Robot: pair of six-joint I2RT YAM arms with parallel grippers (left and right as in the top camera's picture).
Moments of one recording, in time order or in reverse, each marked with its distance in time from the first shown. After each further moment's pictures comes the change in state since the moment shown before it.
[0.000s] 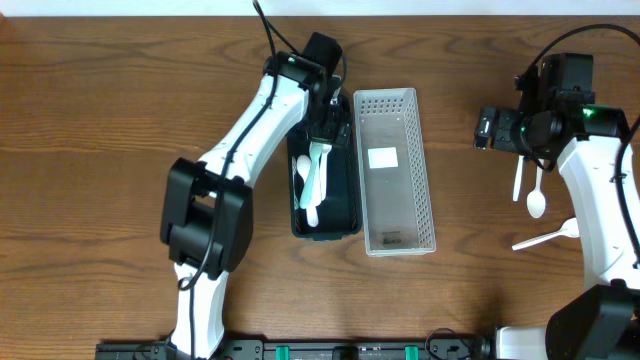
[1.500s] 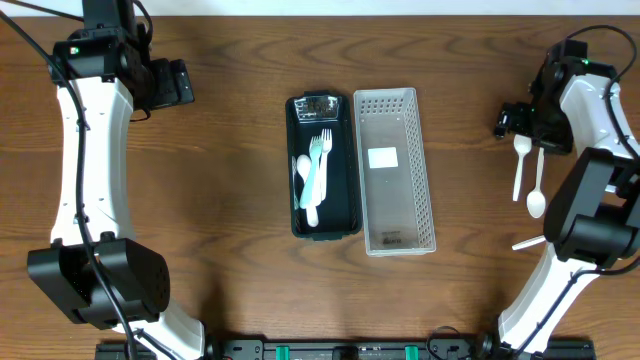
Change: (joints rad) left arm 0.561 -0.315 -0.037 -0.055 -0.160 0.037; right arm -0.149 0.583 0.355 -0.118 0.109 0.001
